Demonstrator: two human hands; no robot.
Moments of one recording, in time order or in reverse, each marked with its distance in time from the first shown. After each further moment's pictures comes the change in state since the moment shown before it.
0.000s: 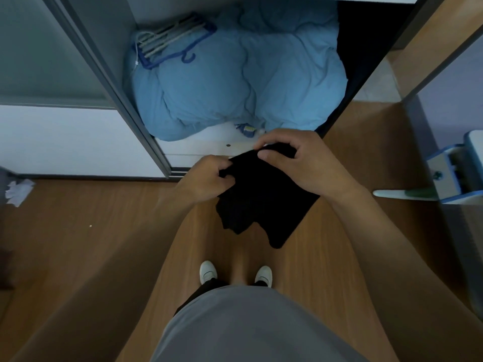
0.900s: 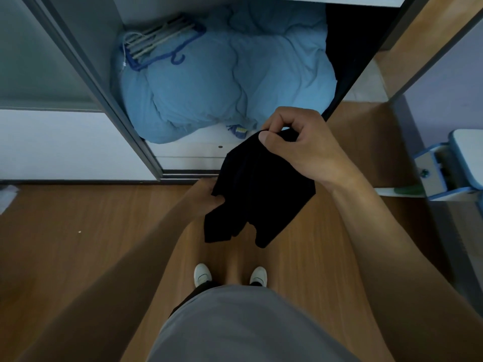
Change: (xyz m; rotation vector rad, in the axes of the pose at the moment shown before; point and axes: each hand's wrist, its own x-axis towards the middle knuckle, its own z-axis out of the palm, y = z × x) left_hand 0.002 -0.060 0.041 -0.047 -0.058 -0.160; right_hand 0.012 -0.019 -0.017 0.104 0.127 -0.032
